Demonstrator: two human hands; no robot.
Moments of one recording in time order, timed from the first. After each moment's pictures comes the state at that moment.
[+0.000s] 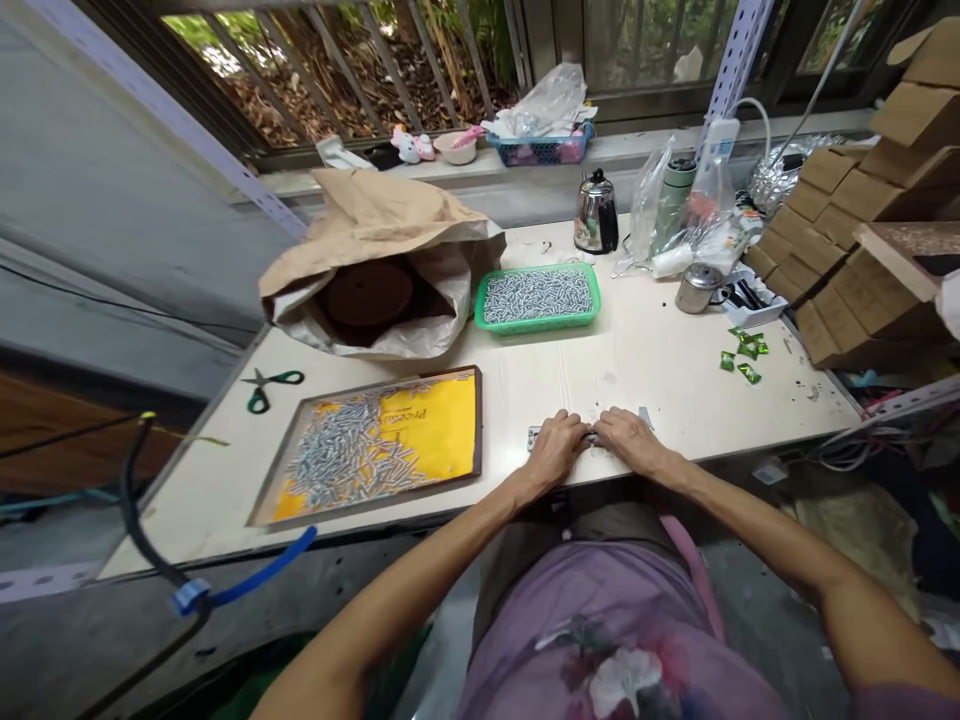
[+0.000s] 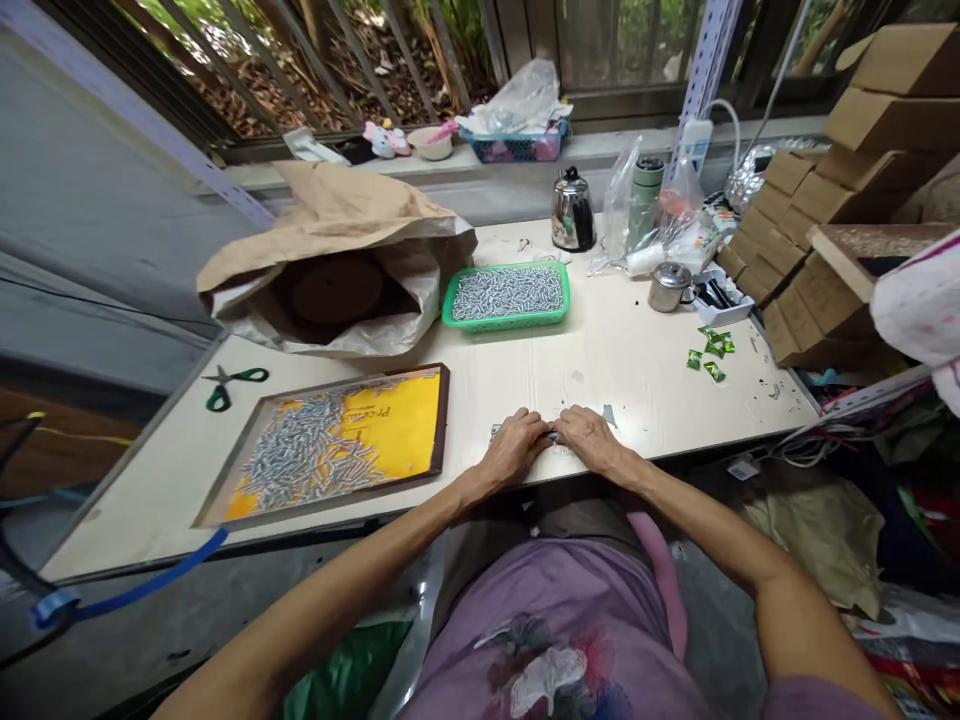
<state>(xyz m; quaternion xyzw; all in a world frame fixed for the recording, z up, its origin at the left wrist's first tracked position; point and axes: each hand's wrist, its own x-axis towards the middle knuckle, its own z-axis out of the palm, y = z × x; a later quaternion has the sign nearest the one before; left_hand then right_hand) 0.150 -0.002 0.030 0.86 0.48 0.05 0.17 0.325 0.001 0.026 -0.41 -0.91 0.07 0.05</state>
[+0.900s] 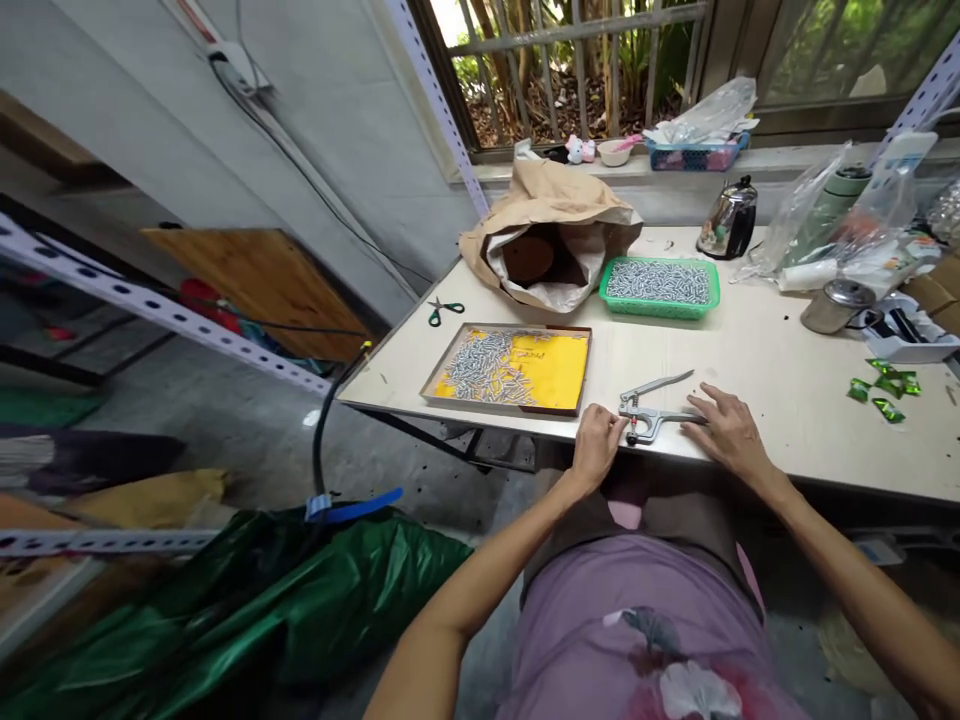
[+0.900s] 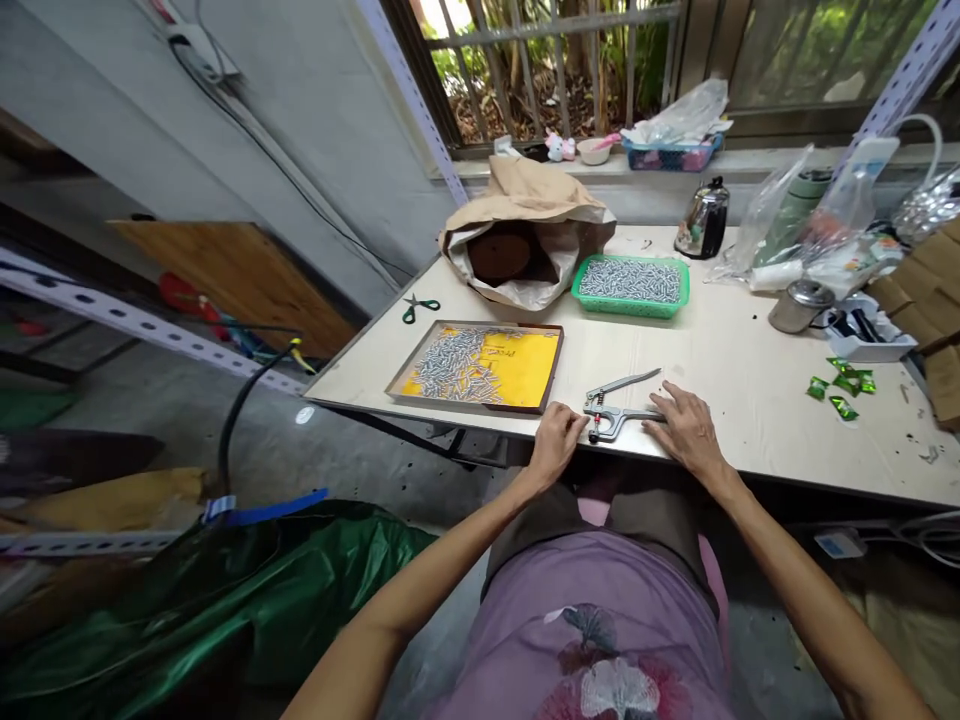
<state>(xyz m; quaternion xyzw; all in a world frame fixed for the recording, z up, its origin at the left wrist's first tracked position) 0.093 -0.079 -0.006 0.64 0.67 0.34 0.14 0.334 -0.007 -0.006 -0.39 -0.89 -0.06 0.24</state>
